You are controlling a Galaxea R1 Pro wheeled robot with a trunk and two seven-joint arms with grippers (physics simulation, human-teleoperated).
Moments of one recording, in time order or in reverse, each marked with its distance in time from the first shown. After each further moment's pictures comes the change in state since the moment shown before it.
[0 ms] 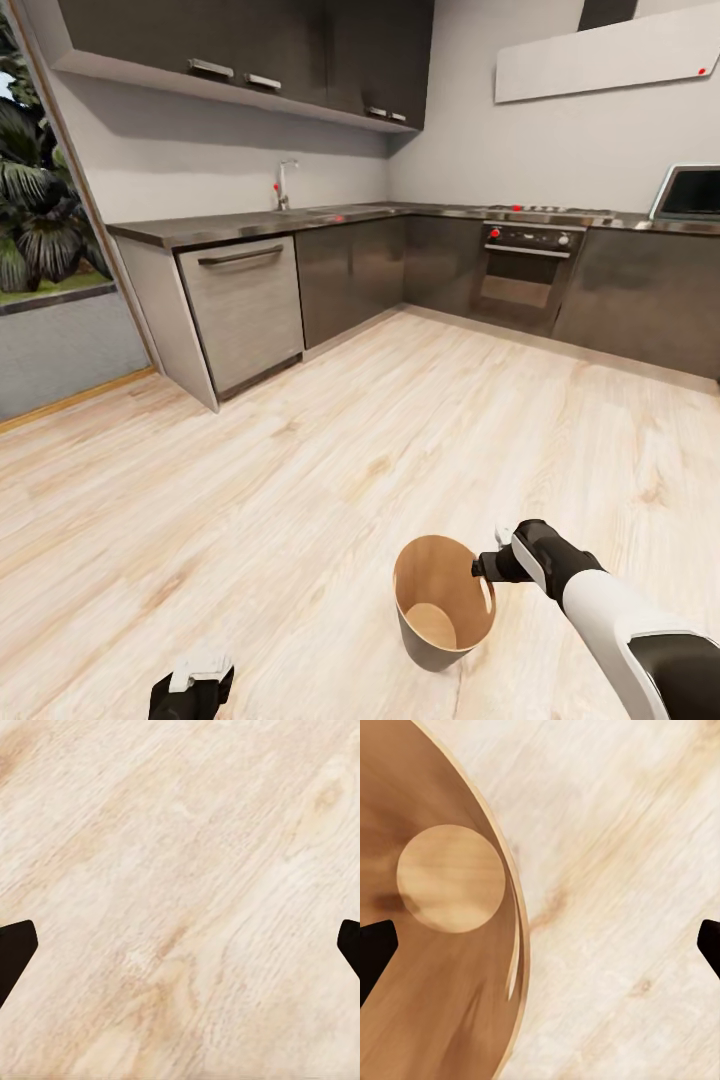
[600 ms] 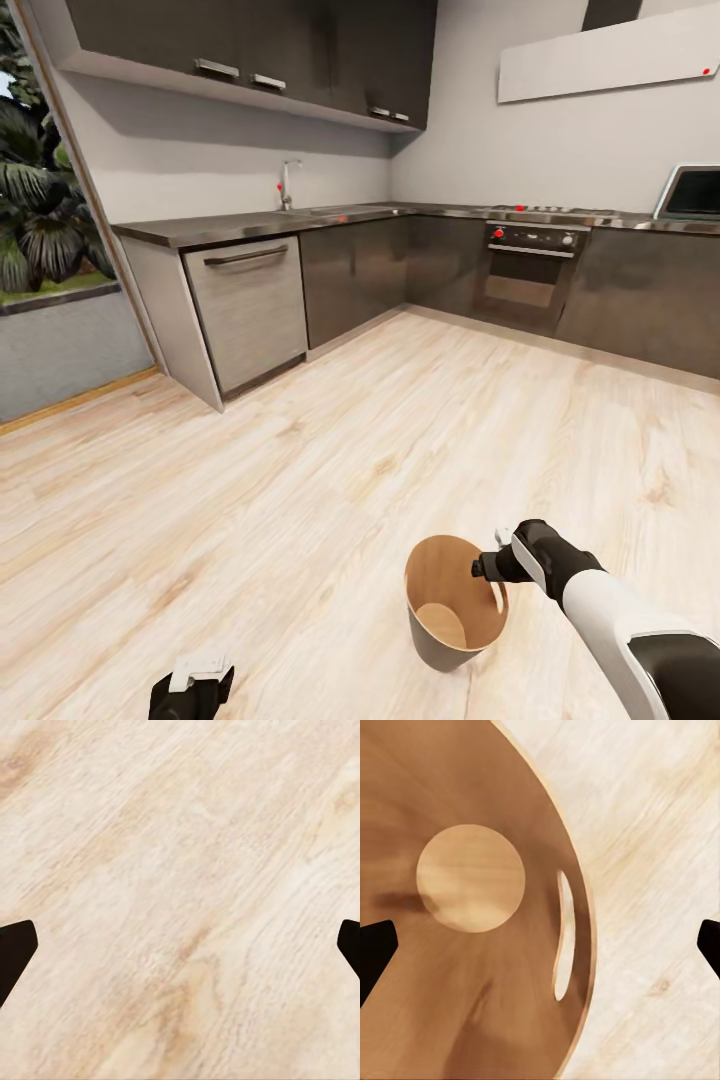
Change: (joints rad) left arm 0.000 0.000 0.000 -0.001 0.001 -0.001 0.000; right arm 0.000 0.000 0.000 0.000 0.000 0.000 0.000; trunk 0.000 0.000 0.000
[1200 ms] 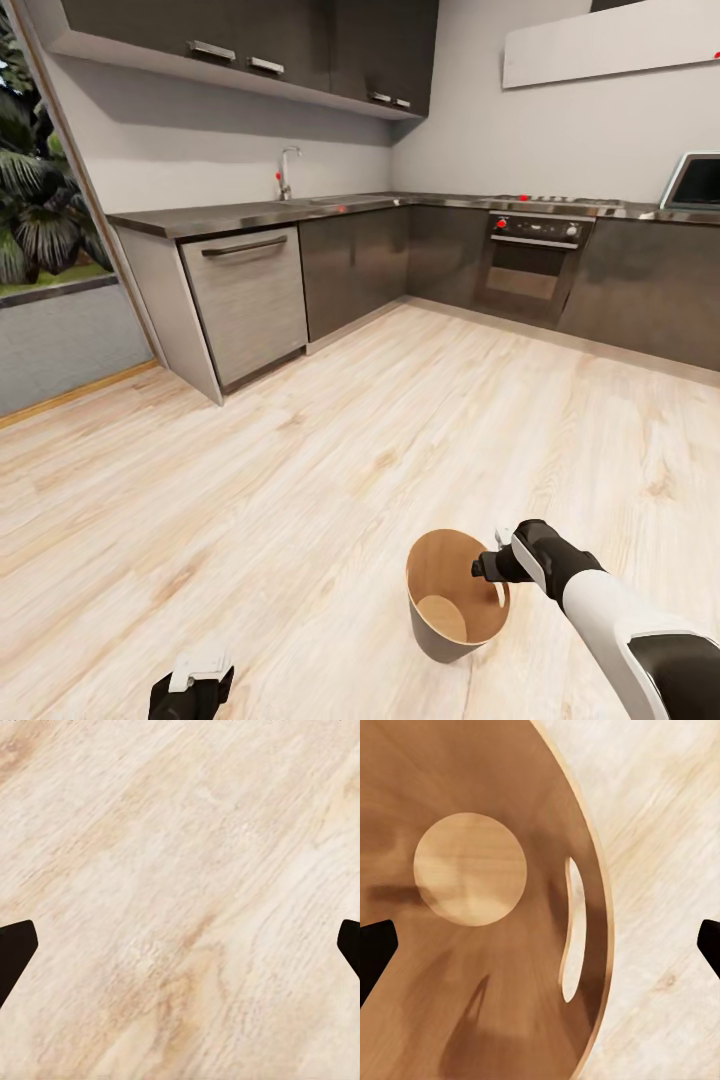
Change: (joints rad) left arm 0.000 0.000 0.001 0.000 0.000 0.000 0.002; right arm 0.000 0.000 0.000 0.000 0.000 -0.001 0.000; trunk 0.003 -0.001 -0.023
